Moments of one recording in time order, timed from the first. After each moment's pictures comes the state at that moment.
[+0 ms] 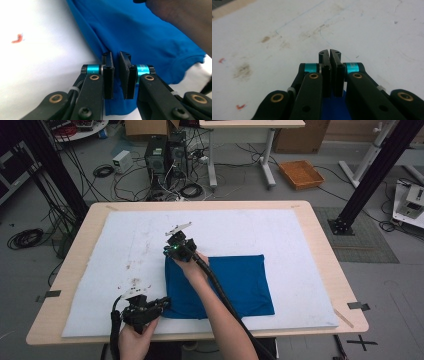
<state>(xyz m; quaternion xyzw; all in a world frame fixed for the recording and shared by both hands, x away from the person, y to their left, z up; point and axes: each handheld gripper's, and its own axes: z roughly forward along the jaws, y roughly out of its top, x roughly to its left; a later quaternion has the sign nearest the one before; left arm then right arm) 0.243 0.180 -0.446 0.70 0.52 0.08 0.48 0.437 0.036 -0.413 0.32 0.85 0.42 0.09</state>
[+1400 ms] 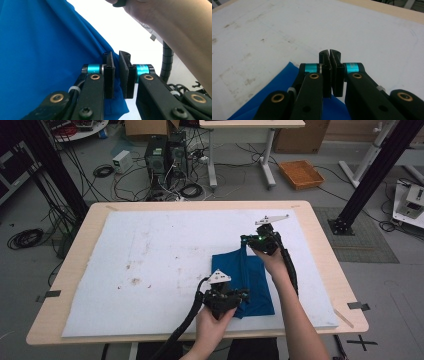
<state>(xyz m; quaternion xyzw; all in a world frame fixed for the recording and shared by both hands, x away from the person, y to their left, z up) 0.282 -0.018 -0.426 0.74 0.40 -0.02 0.54 0.436 -0.208 -0.379 0.39 0.80 0.43 0.13</state>
